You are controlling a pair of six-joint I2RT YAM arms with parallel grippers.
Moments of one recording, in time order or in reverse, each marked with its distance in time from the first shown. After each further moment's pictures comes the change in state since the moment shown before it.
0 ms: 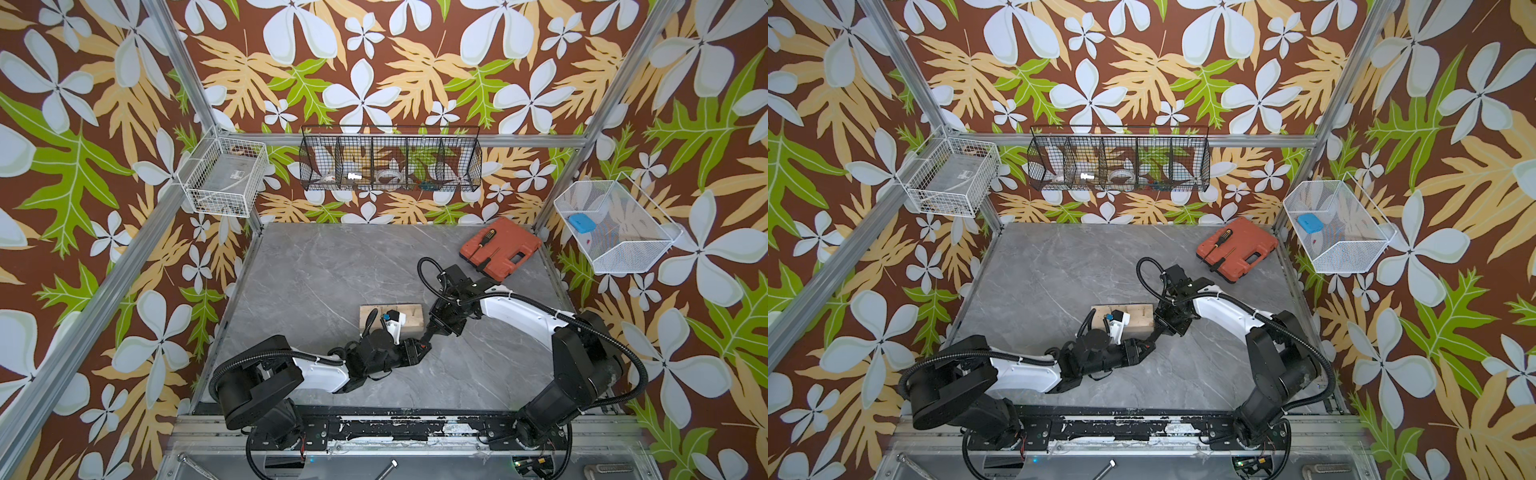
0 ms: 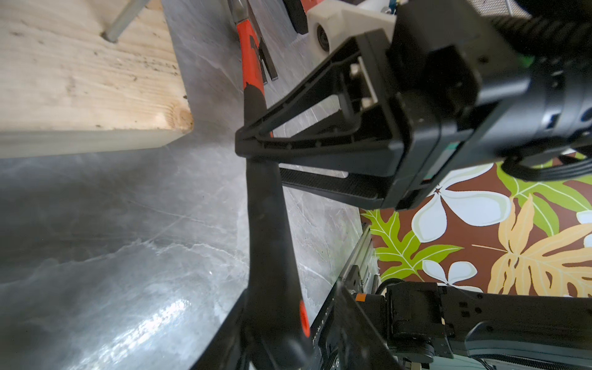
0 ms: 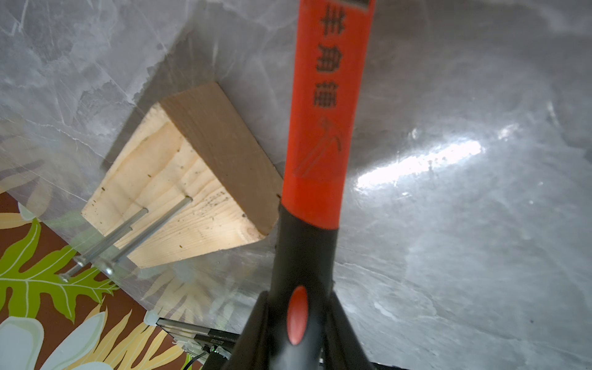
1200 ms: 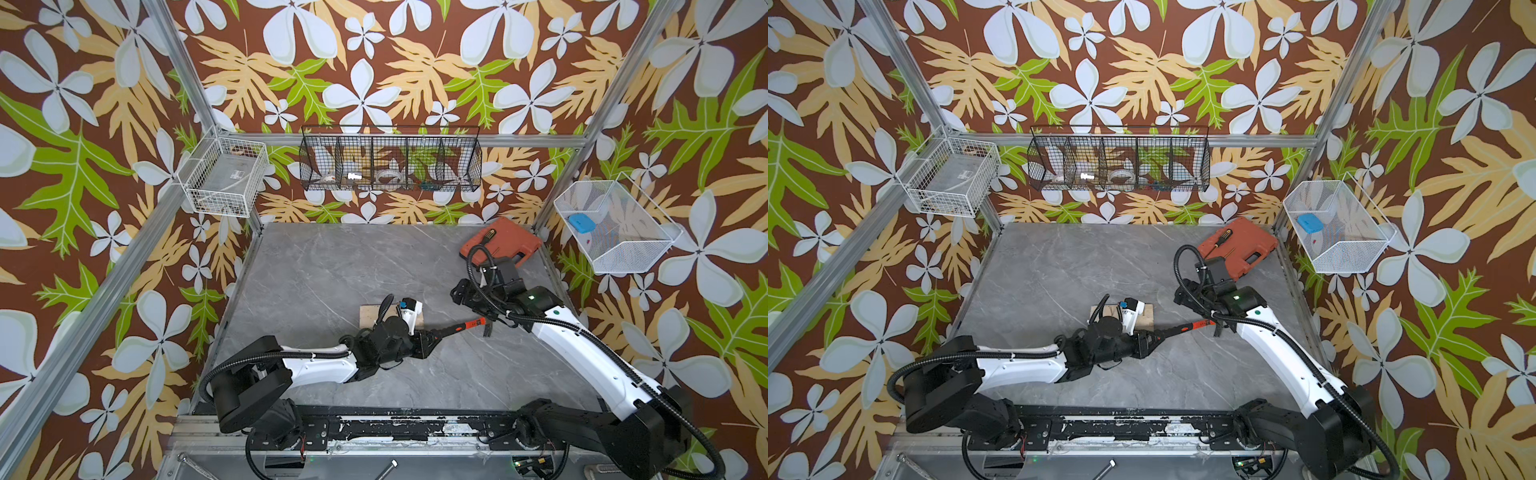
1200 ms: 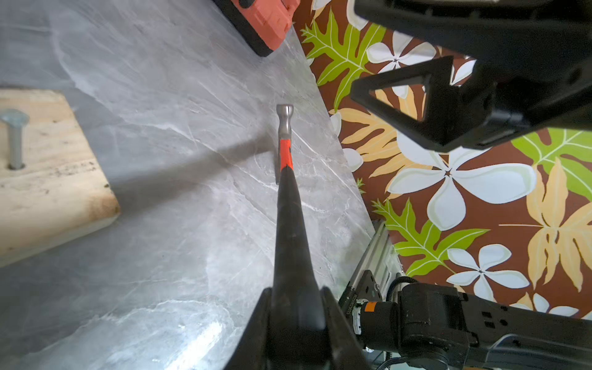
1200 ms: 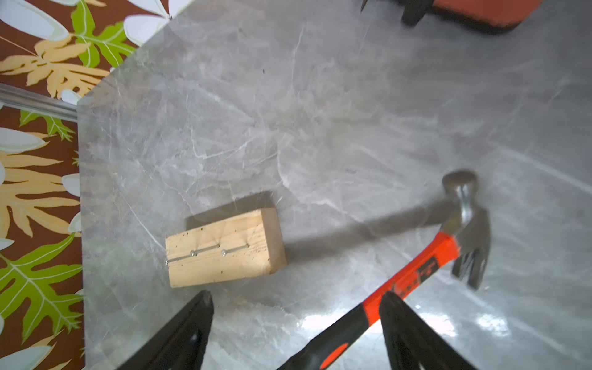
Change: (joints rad) left arm -0.025 -0.056 0.227 -0.292 -0.042 0.250; right arm -0.183 -0.453 -0.039 0.022 0.288 -0.456
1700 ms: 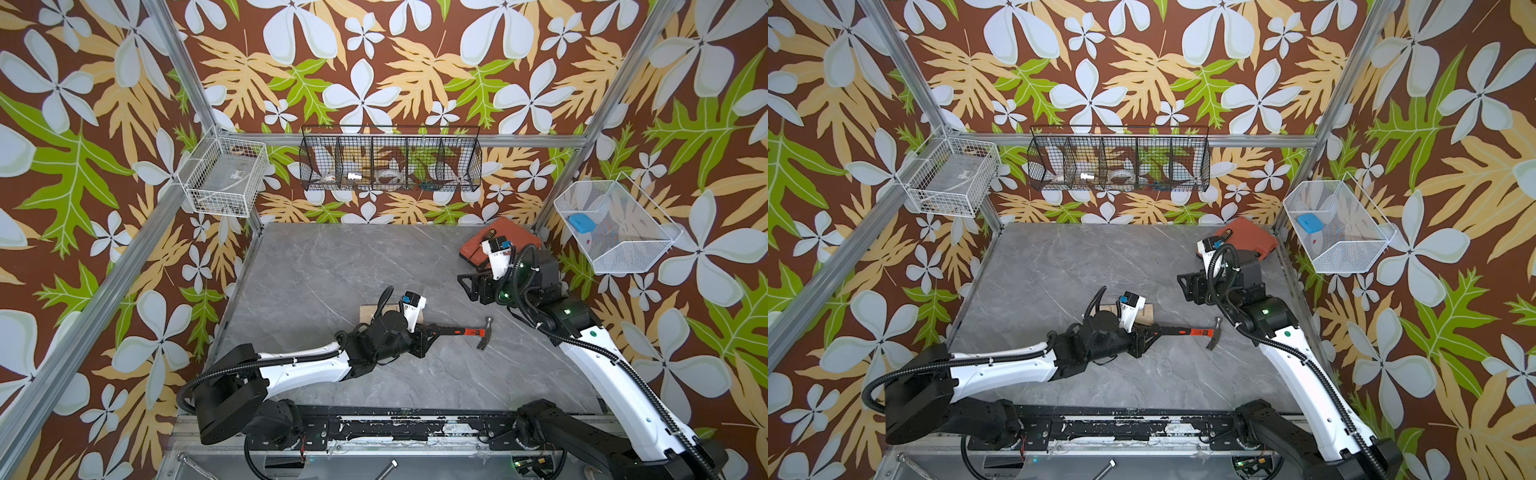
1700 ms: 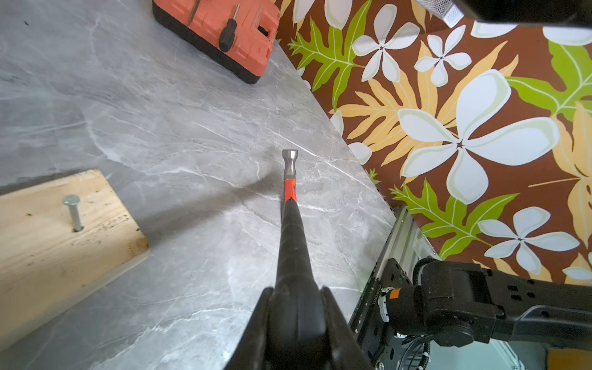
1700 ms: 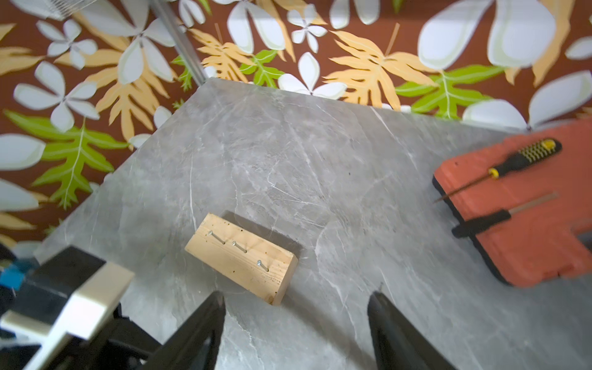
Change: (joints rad) left arm -0.002 -0.116 0.042 -0.172 -0.035 0.236; right arm -0.027 -0.172 -0.032 0.200 -0.268 -0.676
